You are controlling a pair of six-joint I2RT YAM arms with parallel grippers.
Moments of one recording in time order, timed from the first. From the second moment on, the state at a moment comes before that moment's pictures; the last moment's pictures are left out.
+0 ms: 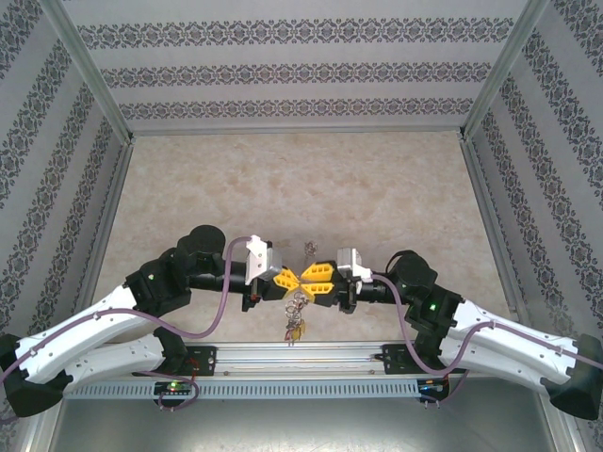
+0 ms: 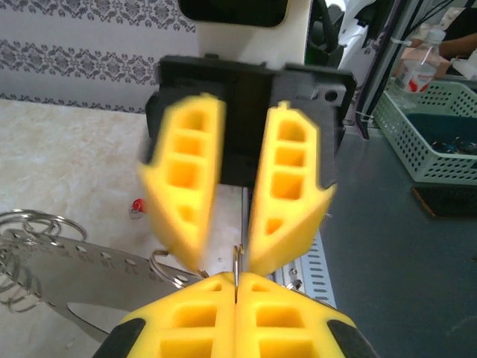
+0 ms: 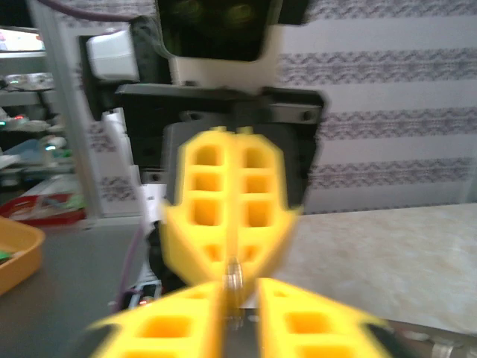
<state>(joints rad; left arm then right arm) -0.93 0.84 0.87 -0.37 0.55 0.09 1.02 0.69 0.48 0.29 -0.47 0.08</state>
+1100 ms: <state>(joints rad) -0.87 0.82 0.76 -0.34 0.31 -0.02 0.34 0.89 0.82 -0.93 0.08 0.52</state>
